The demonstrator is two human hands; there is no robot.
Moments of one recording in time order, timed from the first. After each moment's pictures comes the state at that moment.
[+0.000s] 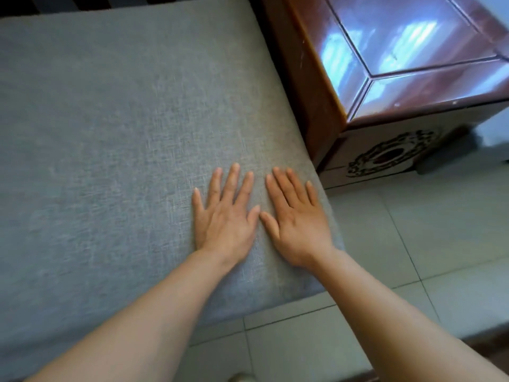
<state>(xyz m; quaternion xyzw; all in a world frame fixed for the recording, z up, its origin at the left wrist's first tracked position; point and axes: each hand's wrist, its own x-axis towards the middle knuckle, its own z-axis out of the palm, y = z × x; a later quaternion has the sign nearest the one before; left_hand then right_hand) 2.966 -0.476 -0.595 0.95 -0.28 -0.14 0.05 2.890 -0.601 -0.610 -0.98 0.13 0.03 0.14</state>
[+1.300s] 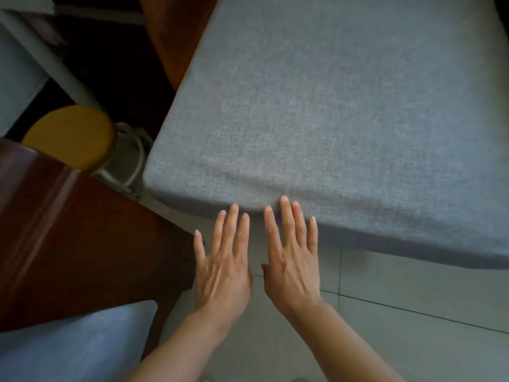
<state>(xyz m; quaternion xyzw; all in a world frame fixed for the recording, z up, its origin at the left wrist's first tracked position) 2.827 -0.123 -0.629 0.99 -0.10 -0.05 0.07 2.826 -0.244 -0.637 -0.99 -0.03 -0.03 0.13</state>
